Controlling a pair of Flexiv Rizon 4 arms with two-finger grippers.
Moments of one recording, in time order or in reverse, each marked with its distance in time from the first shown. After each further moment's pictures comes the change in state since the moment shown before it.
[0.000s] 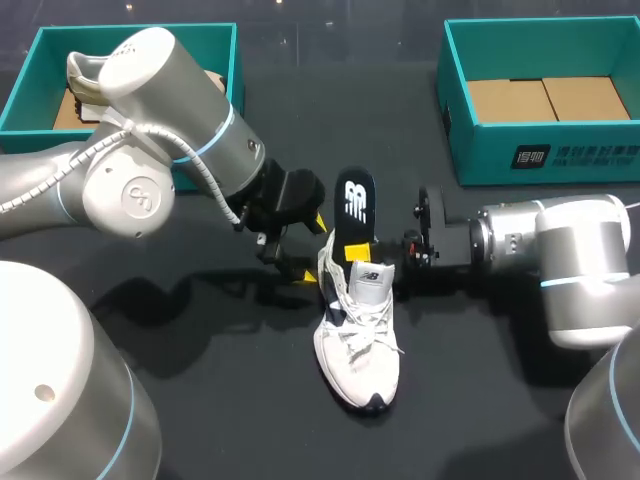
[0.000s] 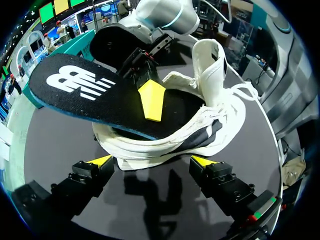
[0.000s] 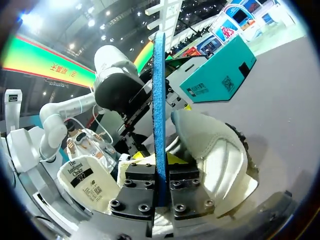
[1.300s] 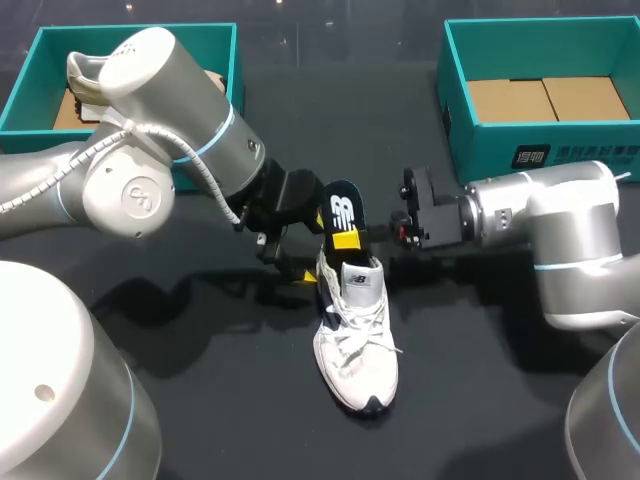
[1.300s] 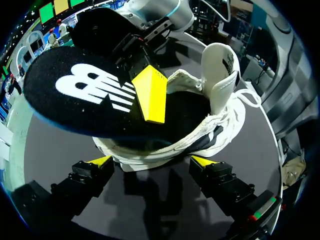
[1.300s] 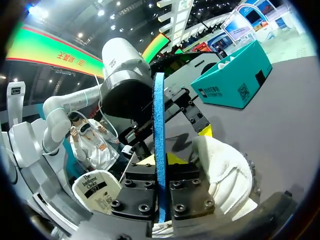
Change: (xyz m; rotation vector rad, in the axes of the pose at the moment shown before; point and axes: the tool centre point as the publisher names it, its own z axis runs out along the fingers) left arm 0.000 0.000 0.000 0.000 0.000 0.000; right arm 0.014 0.023 0.013 0.065 0.049 -0.071
